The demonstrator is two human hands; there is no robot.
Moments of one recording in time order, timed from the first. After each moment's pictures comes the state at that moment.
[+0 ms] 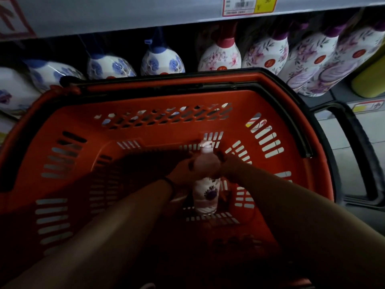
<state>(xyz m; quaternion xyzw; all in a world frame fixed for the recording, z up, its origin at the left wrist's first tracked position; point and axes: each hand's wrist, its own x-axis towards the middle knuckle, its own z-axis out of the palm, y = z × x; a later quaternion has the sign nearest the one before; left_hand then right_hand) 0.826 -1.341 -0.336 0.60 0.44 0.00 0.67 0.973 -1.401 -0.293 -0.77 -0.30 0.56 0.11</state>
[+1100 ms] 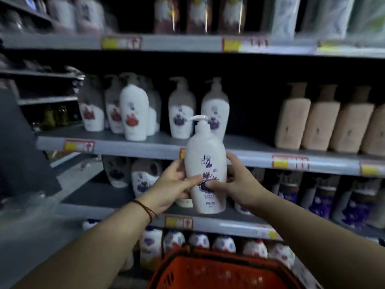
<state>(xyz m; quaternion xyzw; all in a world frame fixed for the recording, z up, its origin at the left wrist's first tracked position) 0.652 -1.296 0.185 0.61 0.32 0.43 0.58 0.832 -1.353 0.204 -0.52 -0.60 0.35 0.50</state>
